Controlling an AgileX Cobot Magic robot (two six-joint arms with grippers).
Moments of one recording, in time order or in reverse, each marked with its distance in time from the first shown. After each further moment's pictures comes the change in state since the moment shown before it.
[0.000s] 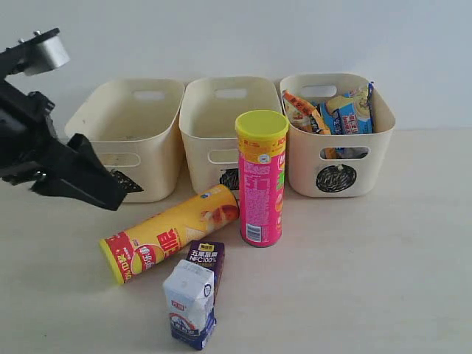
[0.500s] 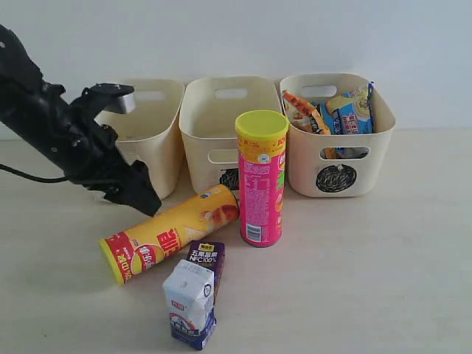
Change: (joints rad) left arm -0.020 0.375 -0.163 0.091 -0.177 0.045; right arm 0.000 0.000 0.000 0.000 -0.006 0.000
